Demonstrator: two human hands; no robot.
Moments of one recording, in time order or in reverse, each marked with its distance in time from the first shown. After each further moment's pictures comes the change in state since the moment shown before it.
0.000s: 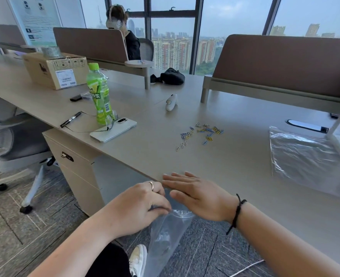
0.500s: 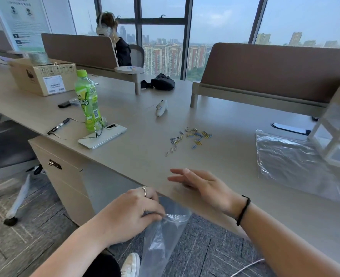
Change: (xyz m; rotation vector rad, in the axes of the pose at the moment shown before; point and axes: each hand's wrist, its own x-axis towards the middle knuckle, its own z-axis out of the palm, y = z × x) left_hand 0.005 0.007 0.005 0.000 -0.001 0.004; right_hand -0.020 0.011 -0.022 0.927 0.206 0.234
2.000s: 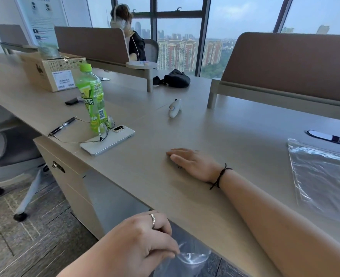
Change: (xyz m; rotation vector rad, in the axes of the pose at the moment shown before) left_hand 0.008 -0.005 -0.005 -0.002 -0.008 0.094; right_hand 0.167 0.020 -0.044 -0.794 -0.075 -0.084
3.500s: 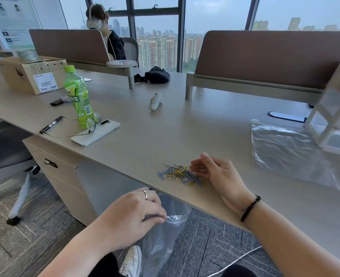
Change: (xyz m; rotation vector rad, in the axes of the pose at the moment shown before) left_hand -0.008 0.023 0.019 0.052 0.000 -0.064; right_hand -0.172 -0.038 0.021 0.974 0.624 0.280
